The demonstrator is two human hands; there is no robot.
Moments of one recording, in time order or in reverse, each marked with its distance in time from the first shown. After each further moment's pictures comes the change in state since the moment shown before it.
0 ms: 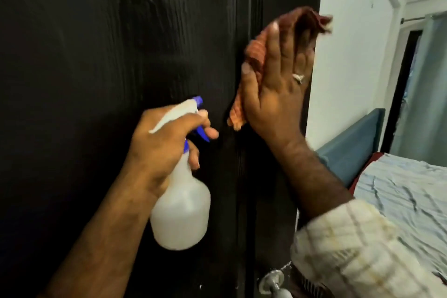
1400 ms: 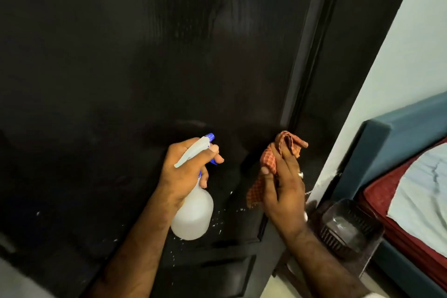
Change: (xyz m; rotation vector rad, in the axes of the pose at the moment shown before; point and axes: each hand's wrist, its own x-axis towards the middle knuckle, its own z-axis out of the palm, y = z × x) left_hand -0.089 -0.168 -0.077 0.142 0.114 -0.273; right_hand -0.292 -0.033 -0.022 0.495 -0.571 0.396
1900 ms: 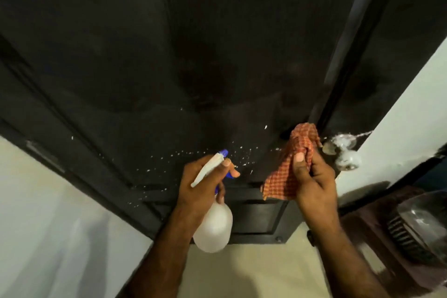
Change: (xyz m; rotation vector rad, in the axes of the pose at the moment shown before) left_hand -0.056 -0.158 0.011 0.080 0.265 -0.216; right_hand -0.065 0.101 0.079 0.667 -0.294 0.581
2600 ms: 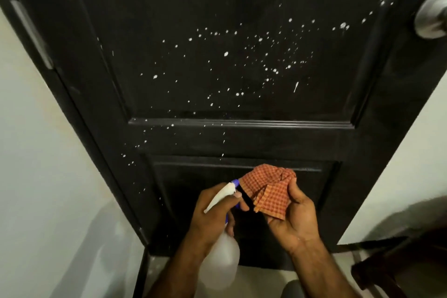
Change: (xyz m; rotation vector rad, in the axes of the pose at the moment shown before) left_hand -0.075 -0.361 -0.011 -0.035 0.072 -0.112; right_hand -0.115 0.336 0.062 0.978 -0.033 0.738
